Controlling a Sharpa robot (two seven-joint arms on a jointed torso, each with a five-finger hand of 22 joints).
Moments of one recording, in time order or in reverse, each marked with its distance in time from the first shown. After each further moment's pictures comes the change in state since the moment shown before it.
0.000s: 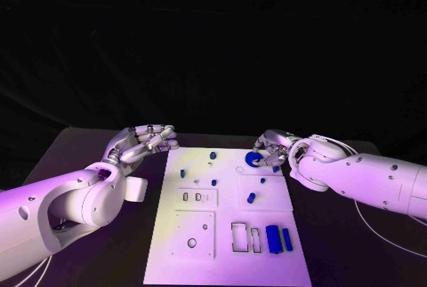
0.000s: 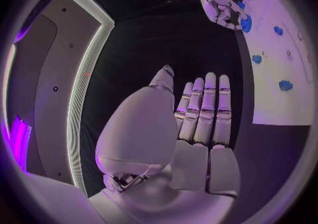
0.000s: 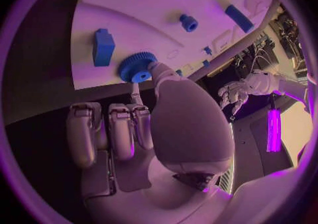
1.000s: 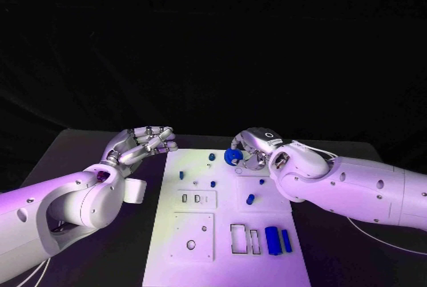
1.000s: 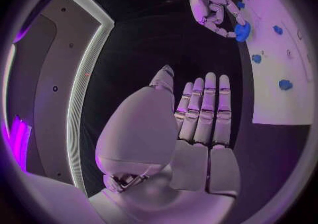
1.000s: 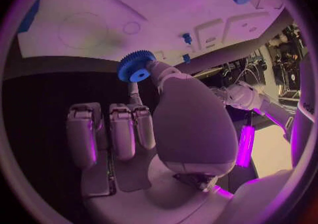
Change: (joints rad) left arm 0.000 0.003 0.000 -0.005 0.000 0.000 -0.003; left_hand 0.000 0.000 0.000 0.000 0.000 0.000 0.000 0.000 0.001 -0.004 0.004 -0.004 0.000 0.000 0.000 0.000 0.002 0.000 0.000 0.000 0.000 -0.001; right arm -0.002 0.041 -0.002 0.165 -0.289 -0.168 -0.093; right_hand -0.017 -0.050 0.126 -0.026 -0.070 0.024 0.015 0.010 0.005 0.001 -0.014 0.000 0.000 -0.004 -0.018 0.000 0.000 -0.013 0.000 -0.015 0.024 0.000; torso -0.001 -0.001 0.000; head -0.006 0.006
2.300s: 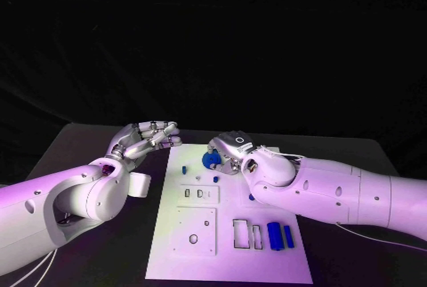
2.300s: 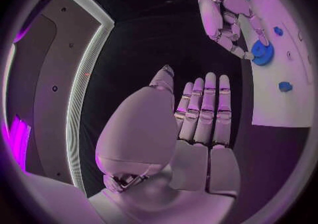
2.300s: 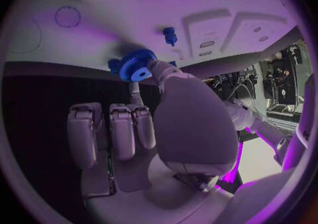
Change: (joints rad) left arm 0.000 0.006 0.000 -0.002 0.000 0.002 -0.001; left_hand 0.000 0.000 0.000 0.000 0.000 0.000 0.000 0.000 -0.001 0.000 0.000 0.000 0.000 0.000 0.000 0.000 0.000 0.000 0.000 0.000 0.000 0.000; right arm -0.039 0.193 -0.010 -0.100 -0.159 0.016 -0.051; right_hand -0.007 -0.017 0.003 -0.003 -0.019 0.017 -0.017 -0.002 -0.001 0.000 0.000 0.000 0.000 0.000 0.000 0.000 0.000 0.000 0.004 -0.004 0.000 0.000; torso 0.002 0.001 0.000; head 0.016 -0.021
